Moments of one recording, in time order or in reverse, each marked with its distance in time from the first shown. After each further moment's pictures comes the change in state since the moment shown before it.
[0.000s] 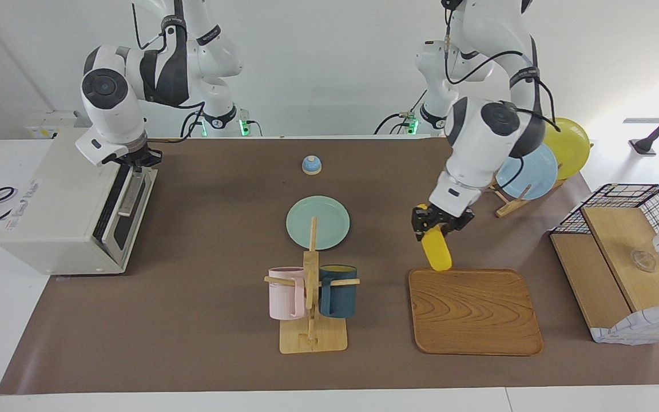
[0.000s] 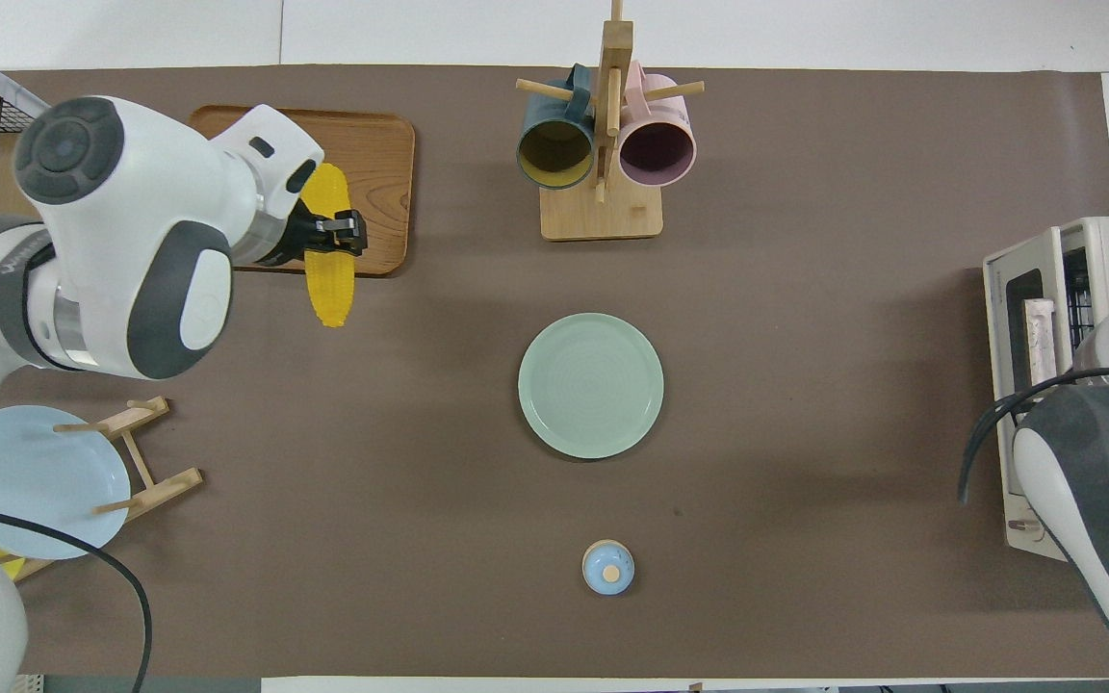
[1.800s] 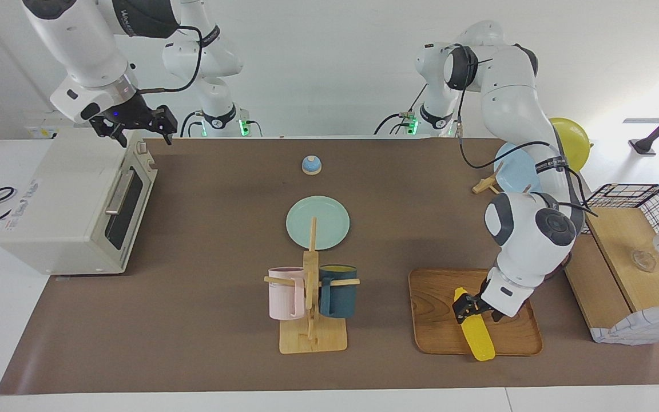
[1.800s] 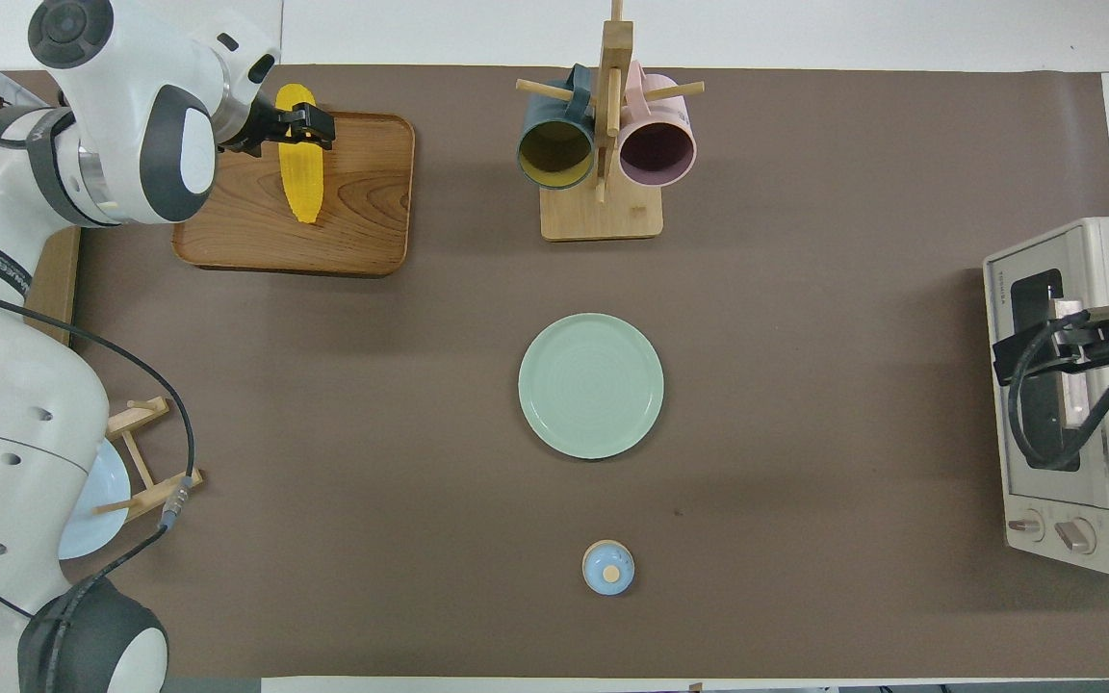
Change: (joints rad) left arm 0.135 0.500 -0.032 0.582 0.004 -0.038 0.126; right arm 0.113 0.066 -0.018 0.463 0.254 -0.284 0.008
